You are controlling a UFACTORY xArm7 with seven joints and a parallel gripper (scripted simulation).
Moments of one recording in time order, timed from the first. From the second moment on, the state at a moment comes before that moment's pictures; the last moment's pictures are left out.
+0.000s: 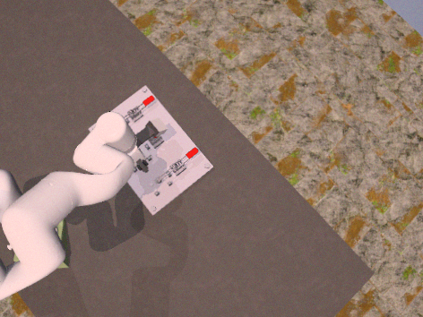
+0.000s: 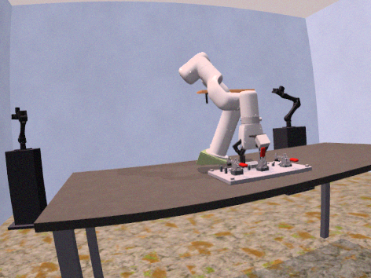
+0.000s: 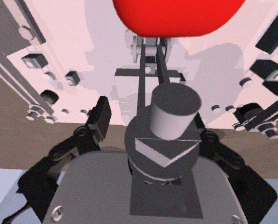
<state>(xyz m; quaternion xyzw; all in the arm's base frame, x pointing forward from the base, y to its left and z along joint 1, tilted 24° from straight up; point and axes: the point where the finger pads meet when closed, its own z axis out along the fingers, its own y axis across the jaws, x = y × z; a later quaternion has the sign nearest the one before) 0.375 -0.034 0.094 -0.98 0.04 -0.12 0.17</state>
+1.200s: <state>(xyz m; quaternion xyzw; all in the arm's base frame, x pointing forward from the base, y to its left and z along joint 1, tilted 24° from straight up) 0.360 -0.054 0.148 -0.98 0.04 -0.12 0.17</state>
